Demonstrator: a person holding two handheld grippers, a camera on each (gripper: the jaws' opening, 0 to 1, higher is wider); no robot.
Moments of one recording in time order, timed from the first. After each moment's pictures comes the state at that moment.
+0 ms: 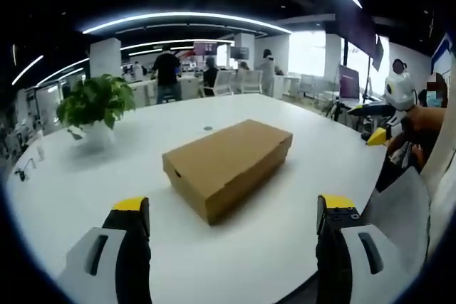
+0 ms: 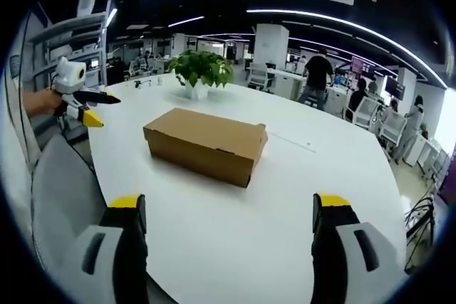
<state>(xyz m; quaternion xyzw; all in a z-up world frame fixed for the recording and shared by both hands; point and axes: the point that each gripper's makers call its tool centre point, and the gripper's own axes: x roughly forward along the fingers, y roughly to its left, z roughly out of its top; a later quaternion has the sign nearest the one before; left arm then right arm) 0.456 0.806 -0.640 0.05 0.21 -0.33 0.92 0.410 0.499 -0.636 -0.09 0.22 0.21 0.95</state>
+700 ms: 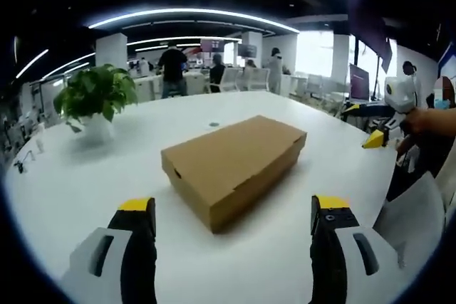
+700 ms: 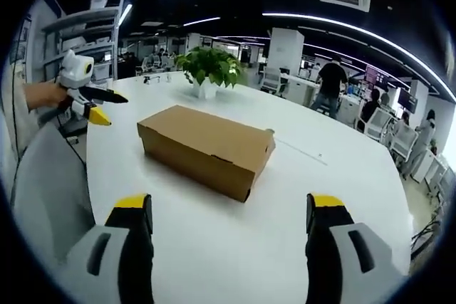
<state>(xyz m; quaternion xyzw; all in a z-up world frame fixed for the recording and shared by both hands) 0.491 0.796 -0.666 0.04 0.22 -0.31 0.93 0.464 0.510 -0.660 -0.12 0.21 0.26 0.94</state>
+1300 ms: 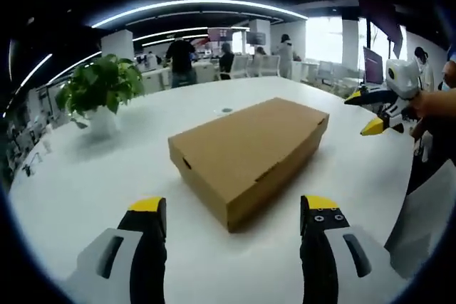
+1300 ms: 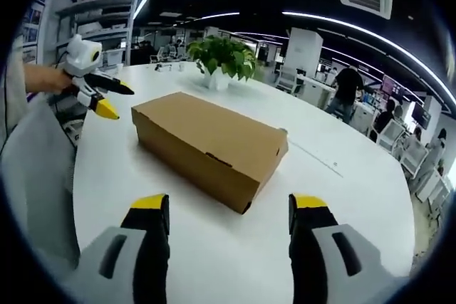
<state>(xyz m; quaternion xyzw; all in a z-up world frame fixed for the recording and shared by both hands) 0.521 0.799 -0.703 0.08 0.24 -0.28 0.93 0.512 0.526 -0.692 -0.16 0.21 0.30 0.92</state>
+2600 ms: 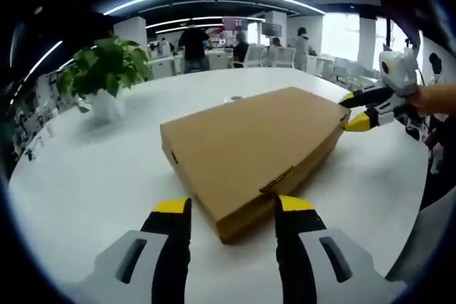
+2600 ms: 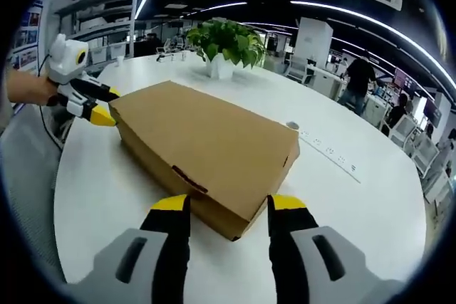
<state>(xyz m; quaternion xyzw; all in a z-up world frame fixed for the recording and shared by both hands) 0.543 0.781 -0.728 0.07 0.28 -0.23 0.93 0.572 0.543 -0.722 -0.15 0.25 0.32 0.90</state>
